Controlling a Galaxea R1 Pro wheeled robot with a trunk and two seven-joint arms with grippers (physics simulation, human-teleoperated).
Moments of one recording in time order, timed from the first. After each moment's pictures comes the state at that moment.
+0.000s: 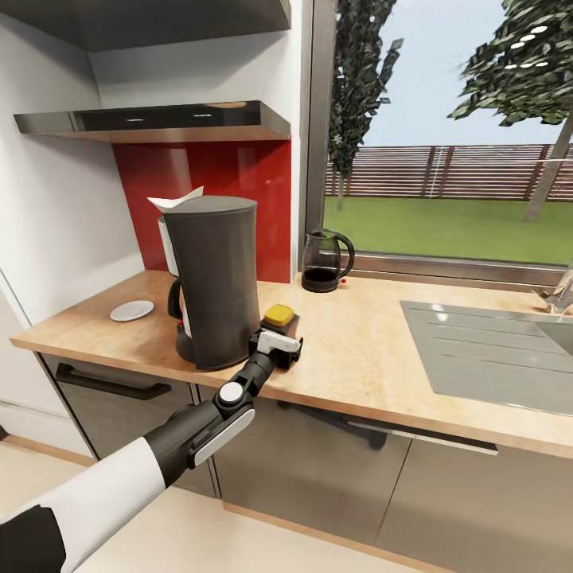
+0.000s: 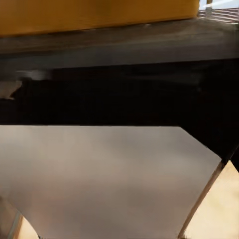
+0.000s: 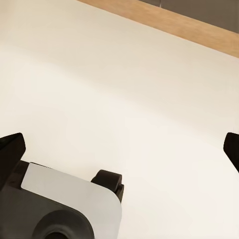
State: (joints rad) left arm -0.88 0.07 -0.98 -1.01 0.58 -0.09 0.32; right arm -0.09 -0.25 -0.31 -0.19 0.25 -0.39 0.54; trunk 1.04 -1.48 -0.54
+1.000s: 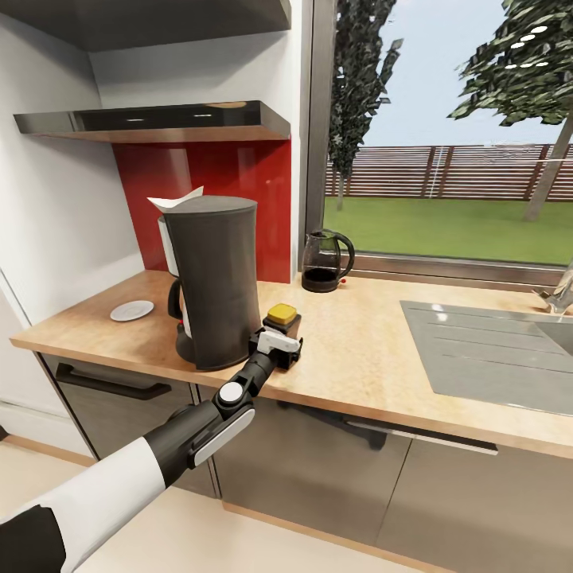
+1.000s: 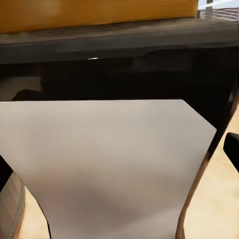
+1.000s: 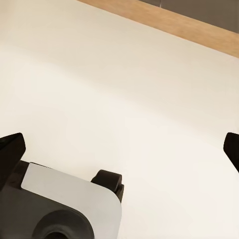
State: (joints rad) left arm -0.88 0.07 -0.98 -1.01 0.58 -0.09 0.32; right arm -0.09 -0.25 -0.31 -0.19 0.25 -0.39 0.54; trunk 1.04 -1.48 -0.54
